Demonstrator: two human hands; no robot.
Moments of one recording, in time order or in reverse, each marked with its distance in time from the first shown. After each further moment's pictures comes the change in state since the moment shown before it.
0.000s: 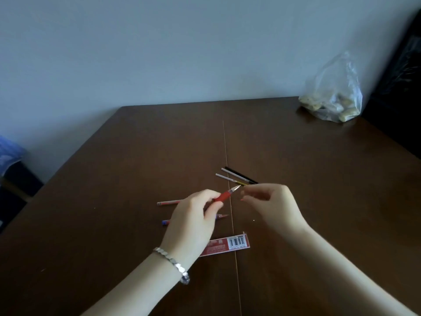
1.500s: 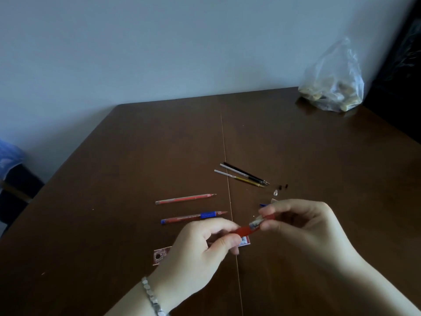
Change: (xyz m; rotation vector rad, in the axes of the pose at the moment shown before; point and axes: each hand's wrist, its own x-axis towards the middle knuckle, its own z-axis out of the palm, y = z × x) left_hand -0.030 0.020 -0.020 -0.308 -0.408 -0.052; right_hand -0.052 -0.007 -0.039 0.293 -0.125 -0.248
